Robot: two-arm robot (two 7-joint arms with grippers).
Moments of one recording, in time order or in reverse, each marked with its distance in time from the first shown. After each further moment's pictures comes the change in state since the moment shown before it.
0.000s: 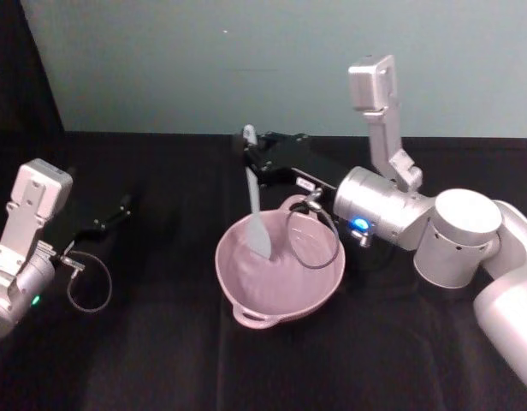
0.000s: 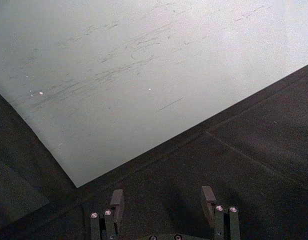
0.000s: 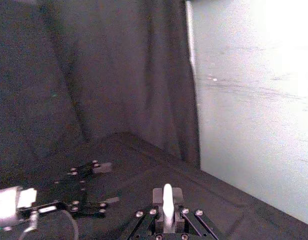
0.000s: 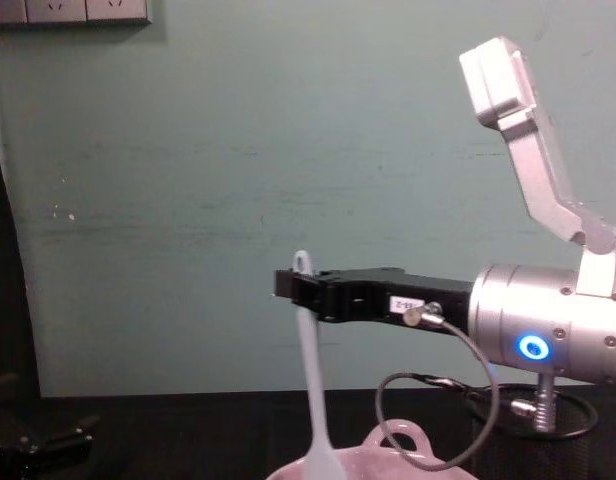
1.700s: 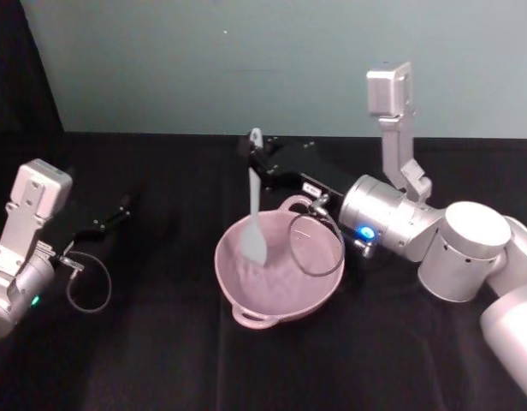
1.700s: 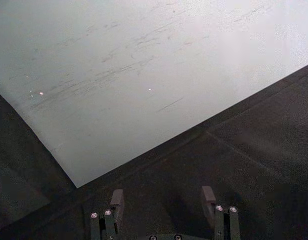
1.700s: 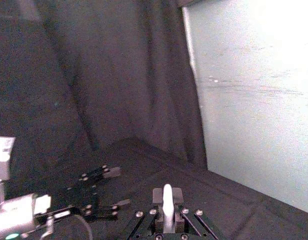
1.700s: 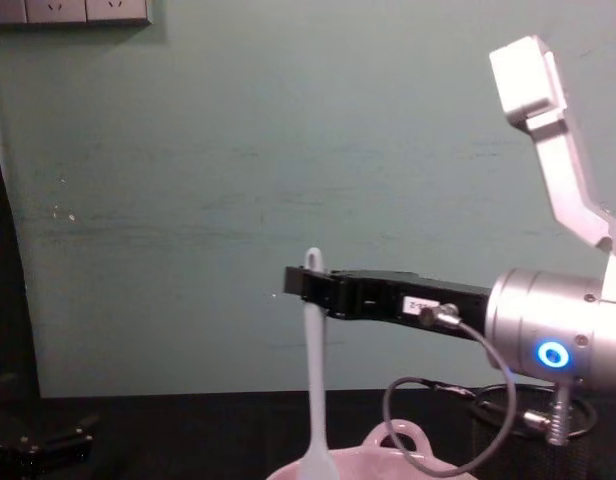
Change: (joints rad) left arm 0.000 0.000 0.000 0.000 0.000 0.000 0.000; right arm -0.056 0.006 0.035 -0.054 0.047 0.014 -0.008
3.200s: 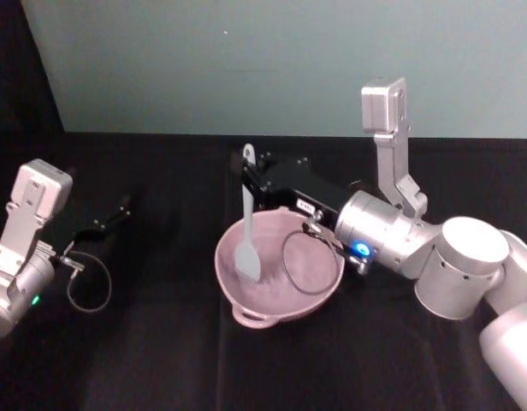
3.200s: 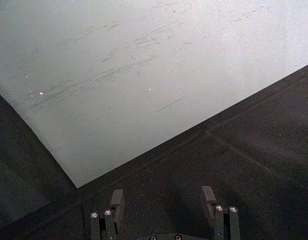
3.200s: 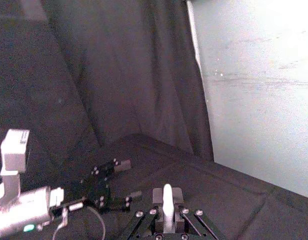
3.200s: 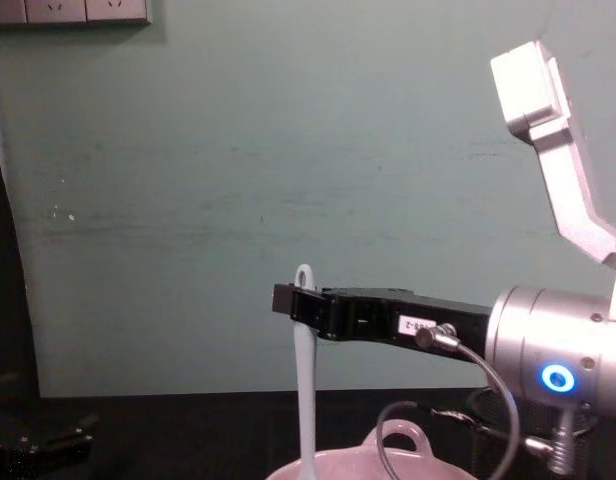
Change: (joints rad) left arm 0.000 0.000 0.000 0.000 0.000 0.000 0.000; right arm -0.054 0.011 -0.004 -0.069 -0.001 0.026 -0.017
